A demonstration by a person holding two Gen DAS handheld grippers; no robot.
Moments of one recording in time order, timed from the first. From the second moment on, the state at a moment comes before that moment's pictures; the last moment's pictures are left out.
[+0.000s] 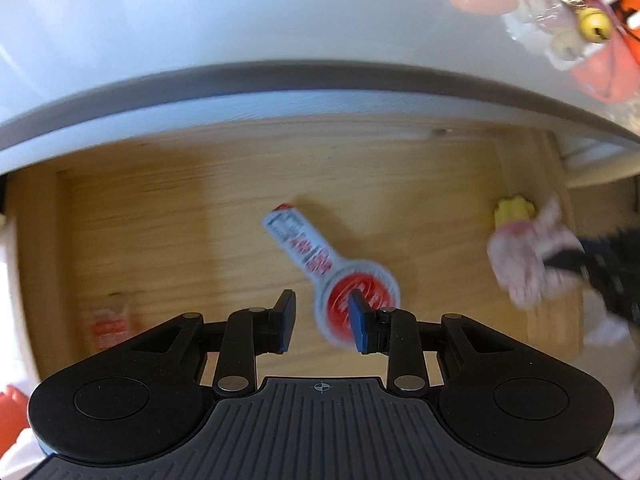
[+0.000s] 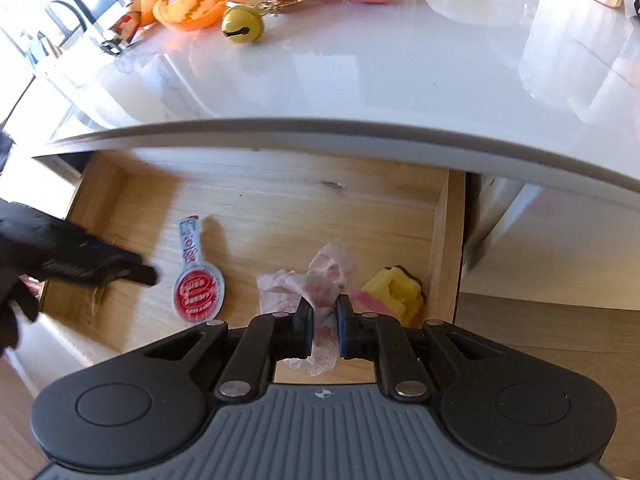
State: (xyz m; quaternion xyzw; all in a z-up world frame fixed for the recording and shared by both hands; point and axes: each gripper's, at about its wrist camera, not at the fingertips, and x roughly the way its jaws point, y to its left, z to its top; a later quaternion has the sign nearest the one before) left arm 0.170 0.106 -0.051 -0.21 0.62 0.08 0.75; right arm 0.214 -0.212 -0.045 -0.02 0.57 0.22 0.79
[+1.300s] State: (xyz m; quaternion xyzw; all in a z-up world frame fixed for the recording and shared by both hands) left arm 0.196 0.049 -0.072 -0.09 0.64 0.07 0.76; right arm 0.194 -0.207 -0.047 -0.03 0.56 0.23 0.80
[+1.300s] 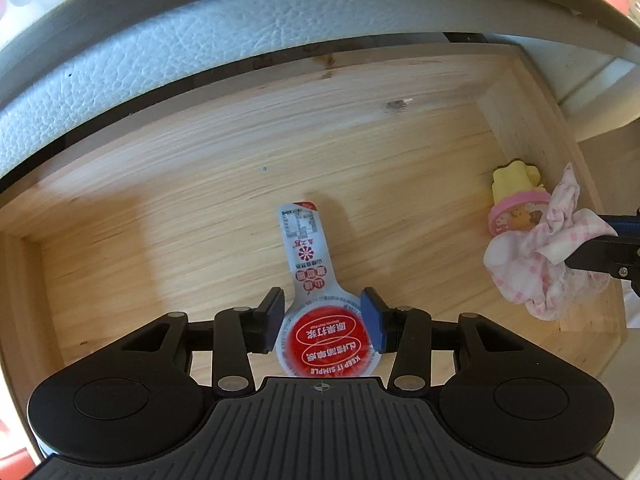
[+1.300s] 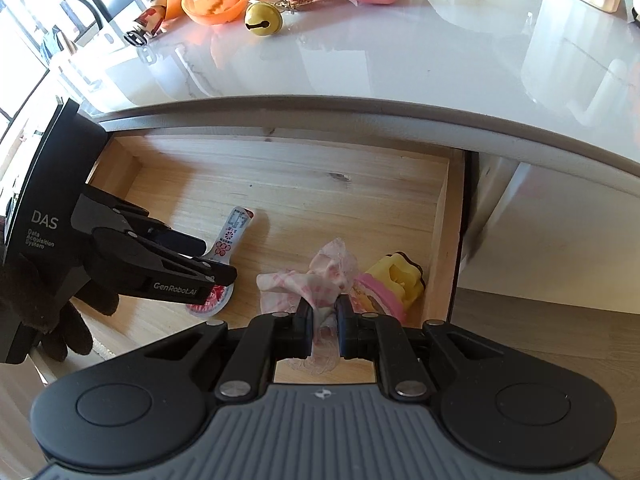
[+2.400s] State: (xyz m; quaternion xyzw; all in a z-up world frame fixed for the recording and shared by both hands) left arm 0.191 0.028 -0.071 0.03 0.69 -0.05 0.72; right arm 0.188 -0.202 -0.042 -0.03 0.54 0.25 0.80
